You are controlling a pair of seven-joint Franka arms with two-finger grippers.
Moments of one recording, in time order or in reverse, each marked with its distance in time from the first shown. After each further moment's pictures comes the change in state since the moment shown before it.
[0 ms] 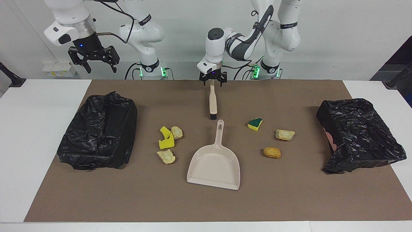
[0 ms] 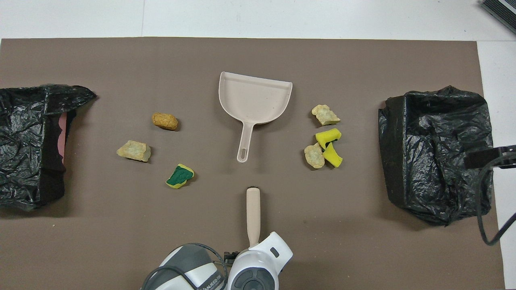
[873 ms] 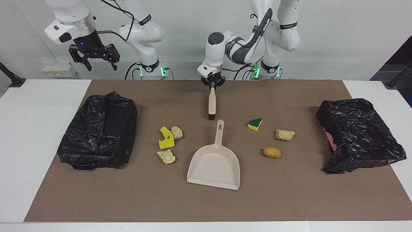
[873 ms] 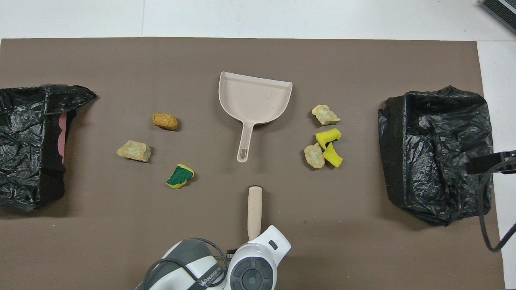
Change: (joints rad) left arm 0.002 0.028 0.025 0.023 -0.016 -0.003 -0.002; right arm 0.000 -0.010 0.000 -0.001 0.000 -0.029 0.000
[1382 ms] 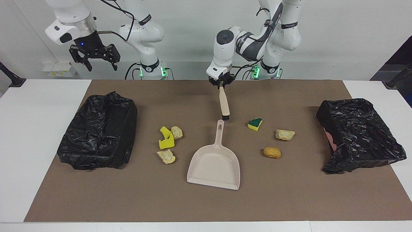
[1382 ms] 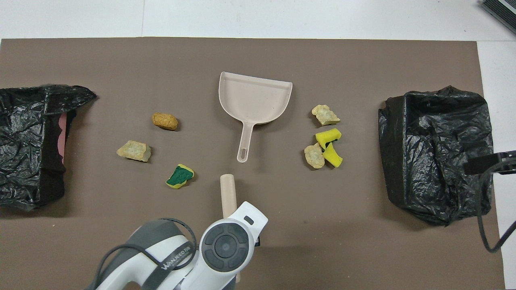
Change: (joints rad) left arm 0.136 -0.077 0.026 0.075 0.021 -0.258 -0.034; right arm 0.001 0.000 0.020 -0.008 0.003 0.000 0.000
